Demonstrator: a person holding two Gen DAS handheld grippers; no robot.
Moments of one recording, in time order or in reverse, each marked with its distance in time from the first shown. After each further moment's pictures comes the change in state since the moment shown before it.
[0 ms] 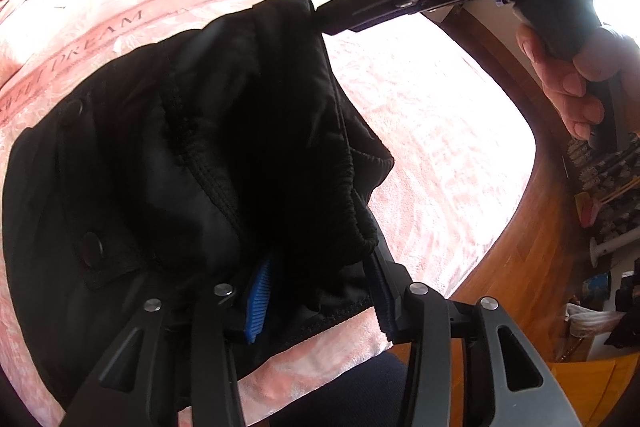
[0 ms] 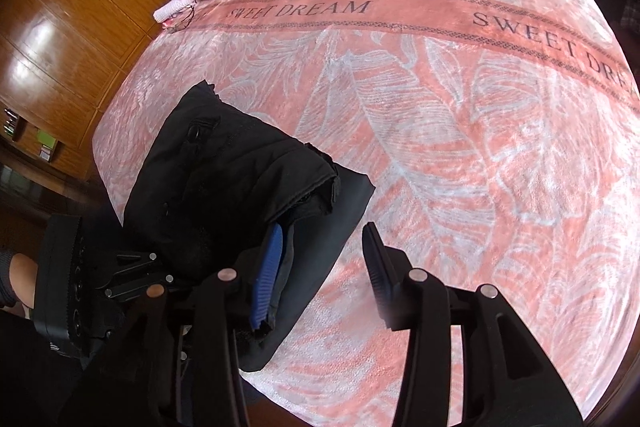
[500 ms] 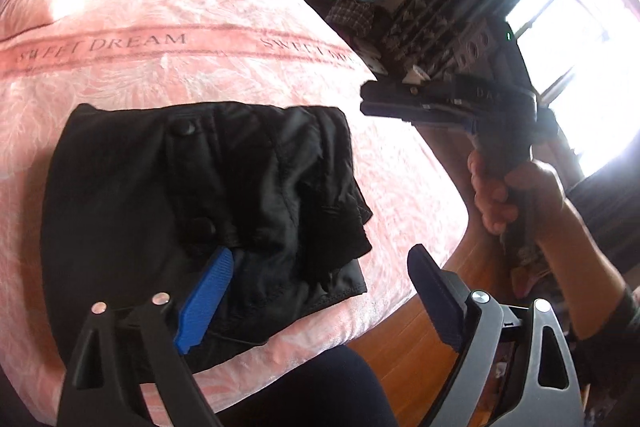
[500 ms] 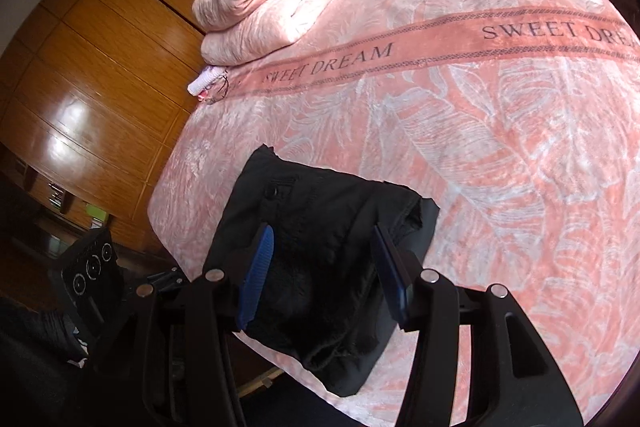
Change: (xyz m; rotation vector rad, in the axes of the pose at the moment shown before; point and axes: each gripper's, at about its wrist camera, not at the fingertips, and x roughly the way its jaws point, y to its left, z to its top) left arm -0.101 0.080 -0.029 -0.224 -0.238 -0.220; right arm -0.018 0.019 0.005 0.167 -0.188 0.232
